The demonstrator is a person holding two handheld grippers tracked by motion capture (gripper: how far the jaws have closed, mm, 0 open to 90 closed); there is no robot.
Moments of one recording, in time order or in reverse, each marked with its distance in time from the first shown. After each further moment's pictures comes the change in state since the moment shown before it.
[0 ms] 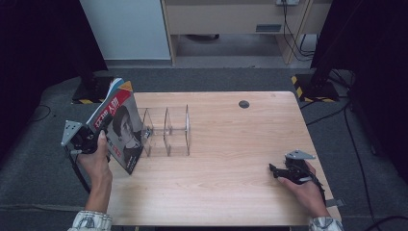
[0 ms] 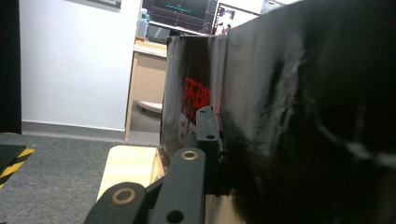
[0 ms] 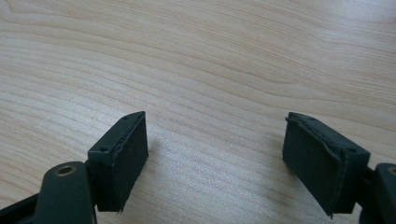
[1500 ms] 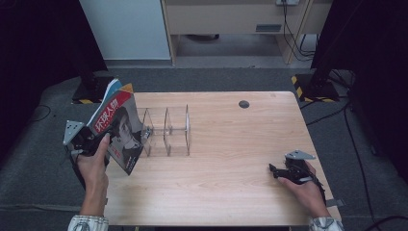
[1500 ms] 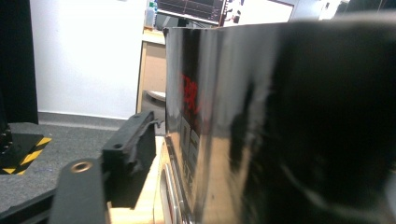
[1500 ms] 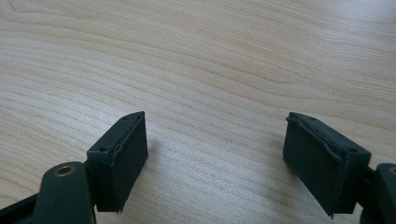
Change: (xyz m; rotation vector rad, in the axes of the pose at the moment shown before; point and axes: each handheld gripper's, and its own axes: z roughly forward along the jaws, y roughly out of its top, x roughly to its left) left arm -0.006 0.003 -0.004 0.052 0.041 0.023; right arm 0.000 0.000 0.000 0.000 0.003 -0.004
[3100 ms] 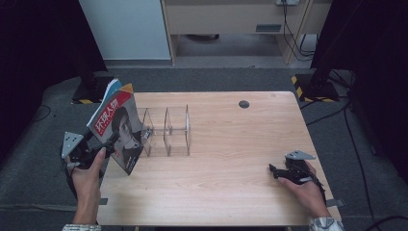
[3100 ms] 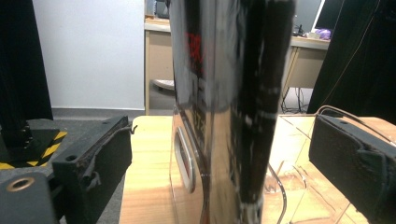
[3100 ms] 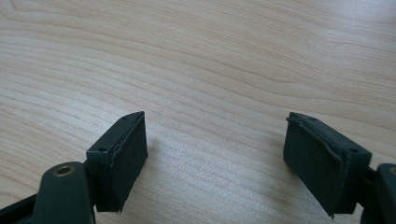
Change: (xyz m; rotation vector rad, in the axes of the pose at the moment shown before) left arm 0.003 -0.018 -0.028 0.060 0.016 0.077; right arm 0.000 0.000 -0.001 0.004 0.004 -0.001
